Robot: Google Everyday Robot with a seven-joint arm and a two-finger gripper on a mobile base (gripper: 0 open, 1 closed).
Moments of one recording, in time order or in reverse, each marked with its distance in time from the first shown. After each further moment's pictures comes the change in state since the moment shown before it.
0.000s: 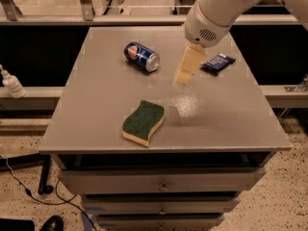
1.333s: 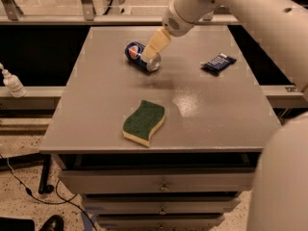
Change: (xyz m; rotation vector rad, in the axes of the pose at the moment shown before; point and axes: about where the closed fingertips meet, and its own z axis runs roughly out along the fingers) arm -0.037 -0.109 0.079 0.095 -0.136 0.387
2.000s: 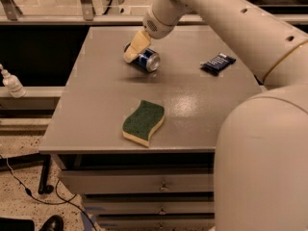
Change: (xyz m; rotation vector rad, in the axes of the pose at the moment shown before) arm -0.029 0.008 0.051 -0.022 0.044 0.100
